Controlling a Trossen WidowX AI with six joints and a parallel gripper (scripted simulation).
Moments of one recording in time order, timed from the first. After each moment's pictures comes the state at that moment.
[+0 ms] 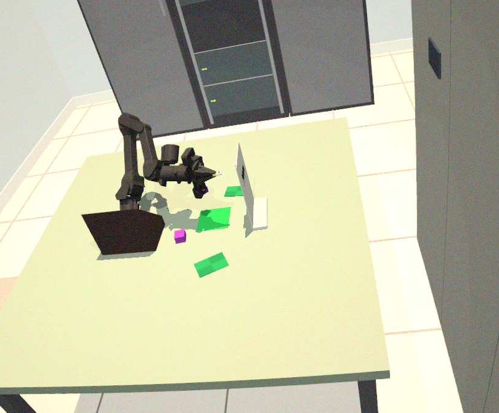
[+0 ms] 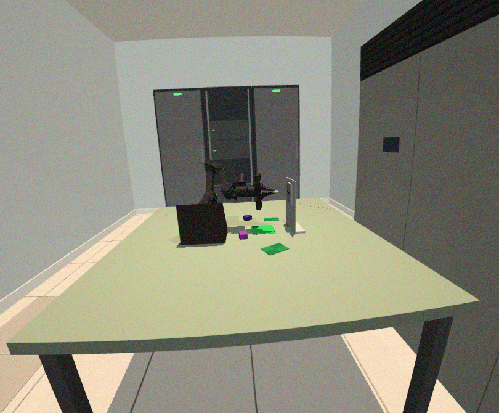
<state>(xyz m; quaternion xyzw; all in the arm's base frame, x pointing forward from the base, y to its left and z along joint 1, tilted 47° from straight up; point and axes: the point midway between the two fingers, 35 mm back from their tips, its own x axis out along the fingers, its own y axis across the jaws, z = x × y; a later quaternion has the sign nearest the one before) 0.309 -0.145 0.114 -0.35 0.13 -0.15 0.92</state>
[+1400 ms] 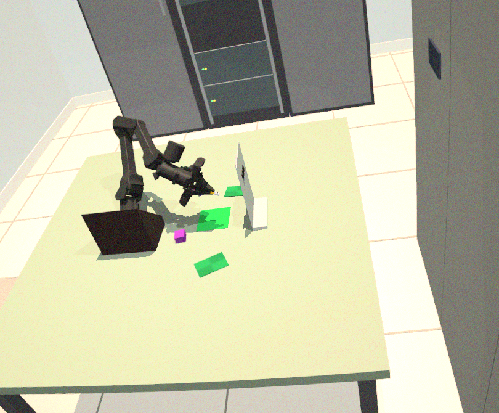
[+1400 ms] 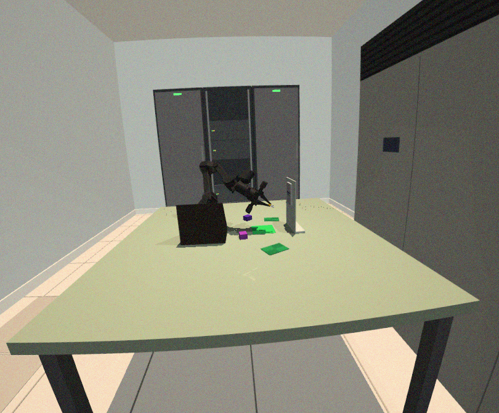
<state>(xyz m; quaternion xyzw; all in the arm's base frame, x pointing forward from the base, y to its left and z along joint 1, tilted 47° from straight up) 0.298 -0.112 0.070 -0.39 0.20 0.13 0.89</state>
